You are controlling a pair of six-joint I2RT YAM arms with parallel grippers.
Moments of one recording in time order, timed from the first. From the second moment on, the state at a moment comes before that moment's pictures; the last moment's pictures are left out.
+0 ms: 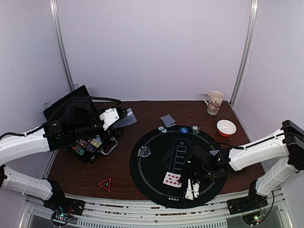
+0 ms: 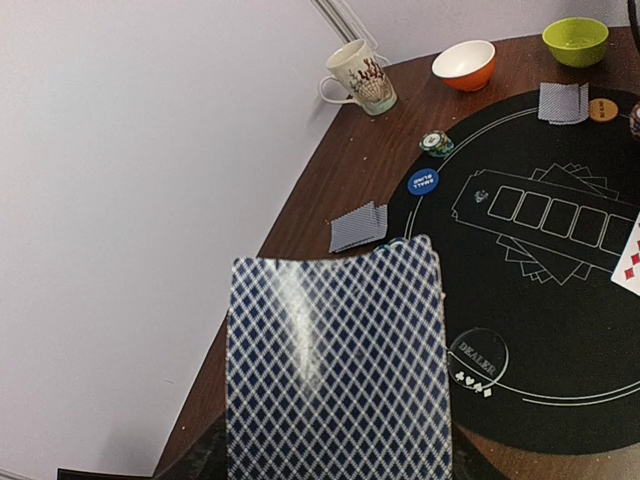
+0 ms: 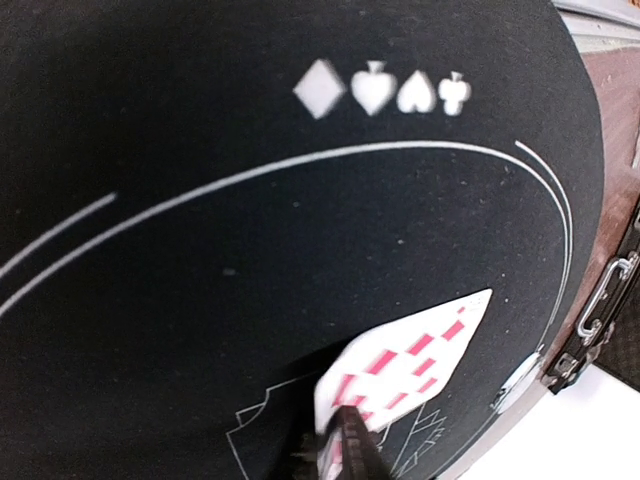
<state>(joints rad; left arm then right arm) -0.83 1.10 0.86 -0.11 -0.07 0.63 1.09 1.48 0.64 -0.19 -0.03 -1.82</state>
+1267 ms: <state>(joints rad) -0.83 1.09 0.85 -0.11 -0.09 0.62 1.16 1.80 1.16 -0.28 -0.17 -0.59</state>
